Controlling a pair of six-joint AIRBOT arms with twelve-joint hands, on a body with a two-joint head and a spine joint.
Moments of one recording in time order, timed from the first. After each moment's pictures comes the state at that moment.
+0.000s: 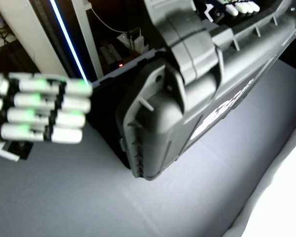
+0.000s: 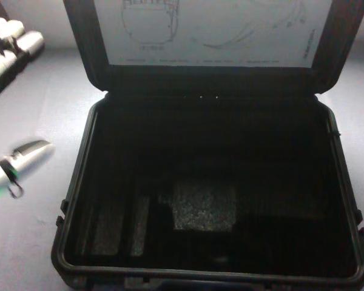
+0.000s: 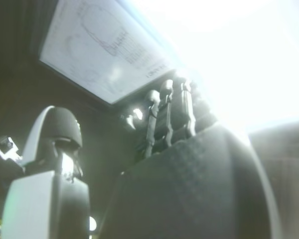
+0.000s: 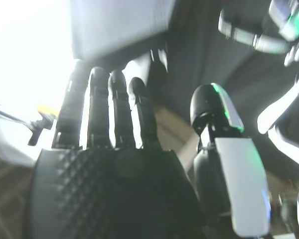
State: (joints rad) left arm 1.16 -0.74 0.85 -0.31 -1.52 1.02; right arm -1.16 -0.80 1.04 0.08 1.48 -0.62
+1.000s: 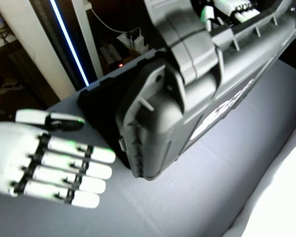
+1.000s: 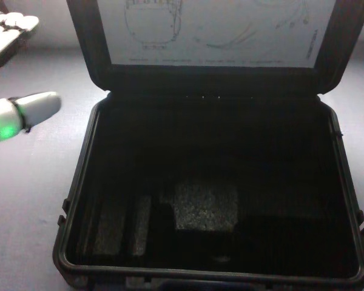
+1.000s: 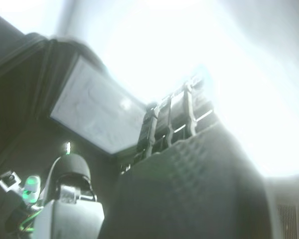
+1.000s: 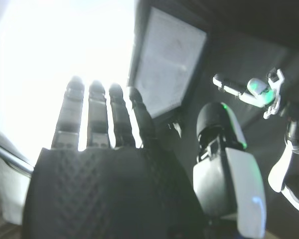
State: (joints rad) left arm 0.88 -0.85 1.12 -0.35 -1.06 0.95; right arm -0.96 -0.84 1.23 0.09 1.07 -0.60
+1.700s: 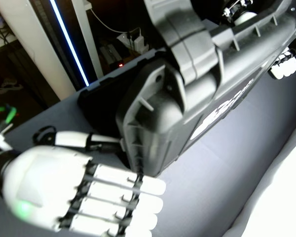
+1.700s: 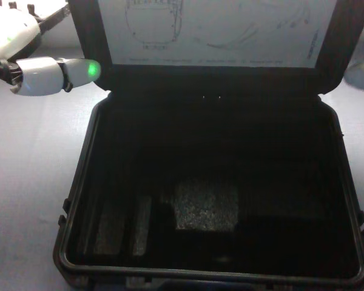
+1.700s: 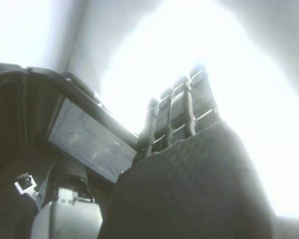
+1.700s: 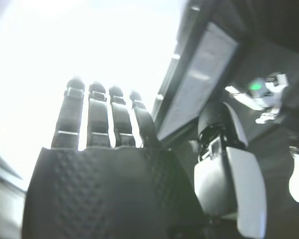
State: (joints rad) left arm 0.56 -0.96 1.30 -0.20 -0.69 1.00; right arm -0.68 -0.96 1.37 -0.06 0.85 -0.60
